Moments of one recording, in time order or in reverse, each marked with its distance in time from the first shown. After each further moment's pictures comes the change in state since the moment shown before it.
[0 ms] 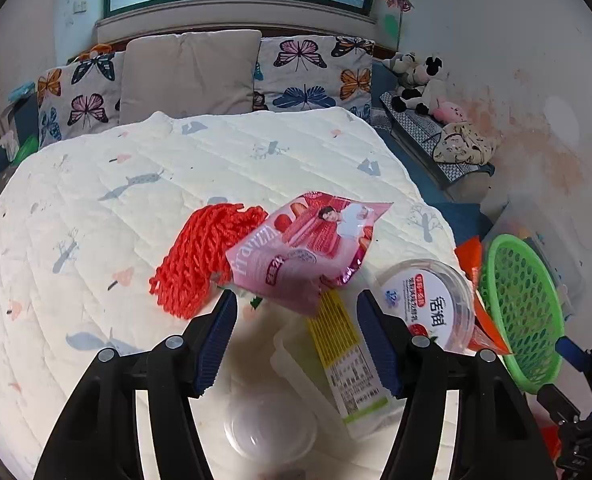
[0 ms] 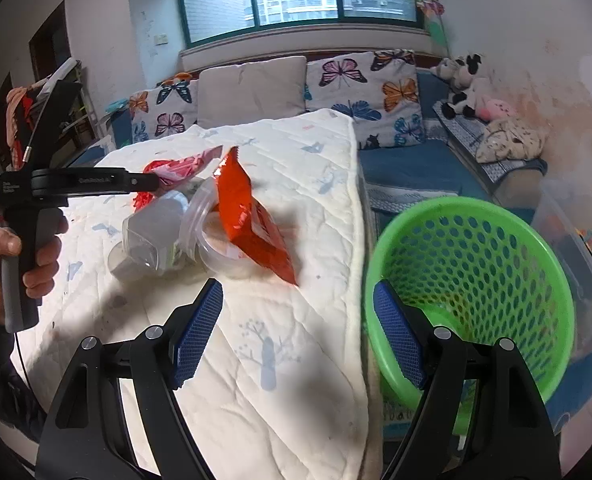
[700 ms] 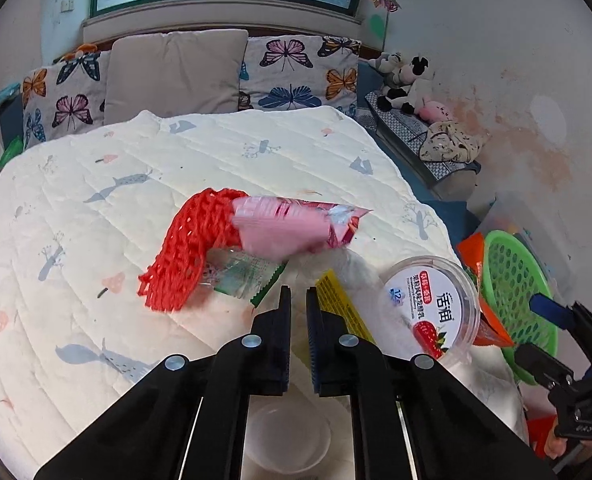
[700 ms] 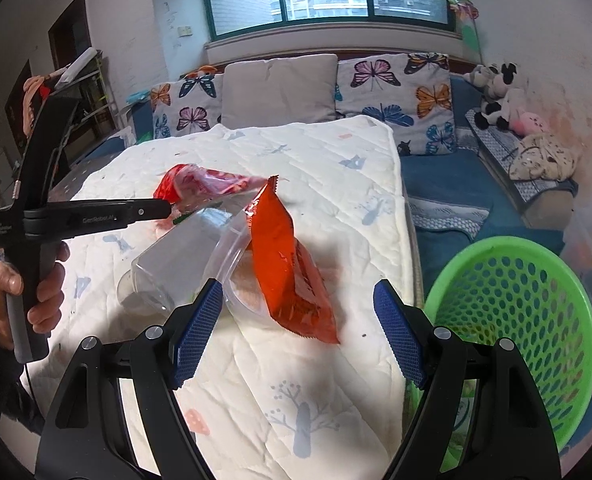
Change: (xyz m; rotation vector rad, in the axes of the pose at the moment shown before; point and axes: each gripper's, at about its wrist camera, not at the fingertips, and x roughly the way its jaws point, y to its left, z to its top) left arm 0.004 0.013 -0.002 0.024 -0.007 -0.063; right arm 0.039 0.022 0.035 -0.053 0.017 0.075
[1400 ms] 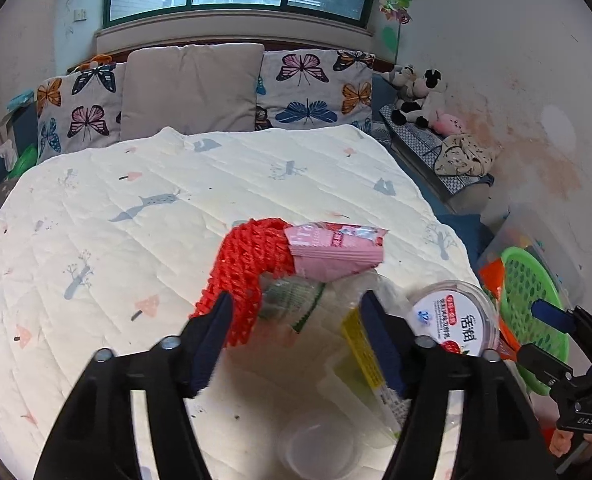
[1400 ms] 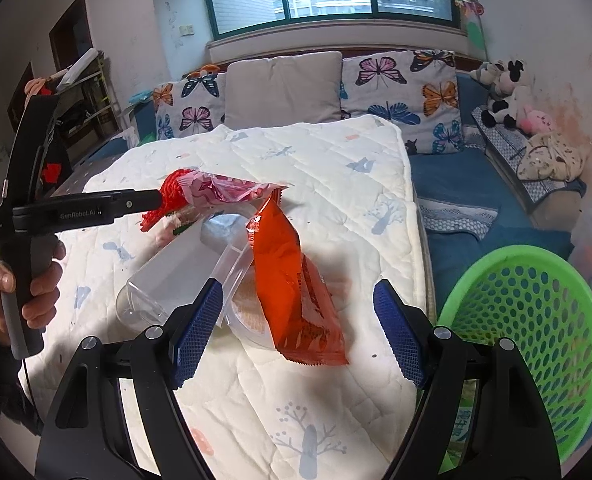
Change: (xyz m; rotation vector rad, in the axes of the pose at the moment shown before) left arm -0.007 0.021 0.016 -0.017 -0.044 0.056; right arm 0.014 0.000 0.012 0.005 0.008 0.023
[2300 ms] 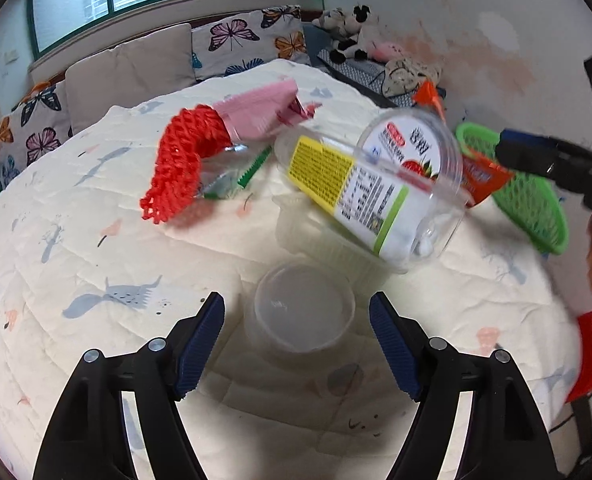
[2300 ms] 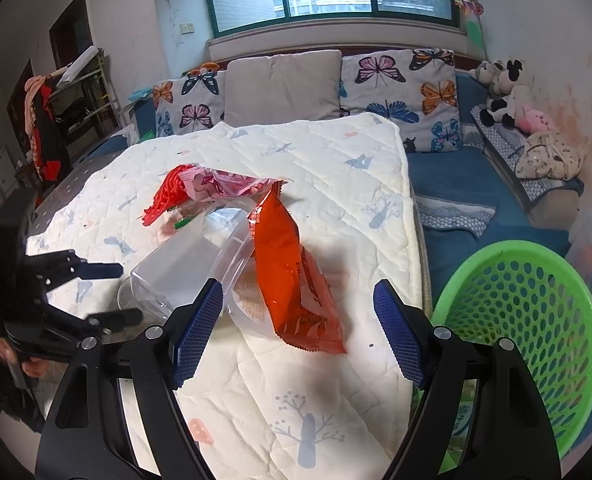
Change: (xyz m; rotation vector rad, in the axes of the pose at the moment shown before) left arm -0.007 -0.025 -0.092 0.275 0.126 -0.074; right arm -0.007 0.000 -0.004 0.000 0.010 -0.002
